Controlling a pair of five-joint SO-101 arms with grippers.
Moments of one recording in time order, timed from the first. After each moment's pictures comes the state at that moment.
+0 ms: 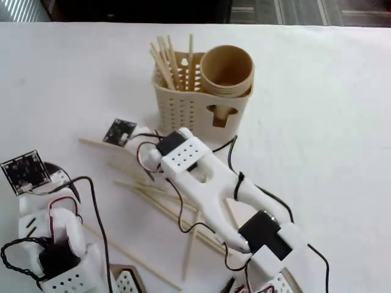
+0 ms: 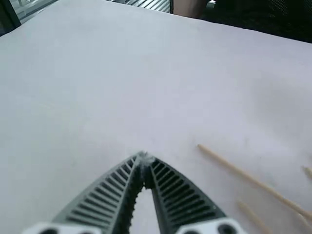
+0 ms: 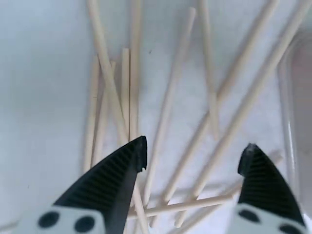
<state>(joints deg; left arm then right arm) -32.6 -103.4 86.8 53.1 -1.5 -44.7 5.9 16.4 65.2 26.9</state>
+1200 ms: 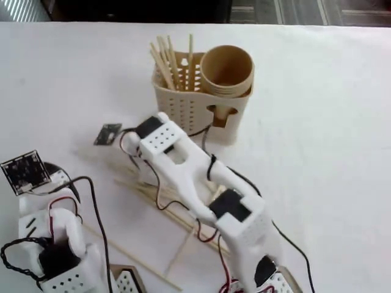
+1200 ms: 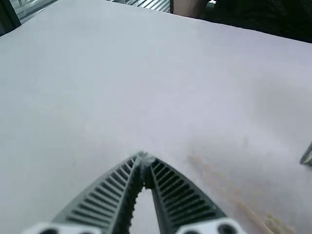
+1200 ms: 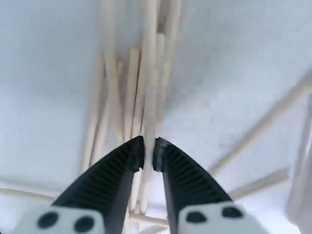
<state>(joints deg) -32.6 -103.4 86.8 53.1 -1.5 -45.7 24.0 -9.0 83.7 31.6</state>
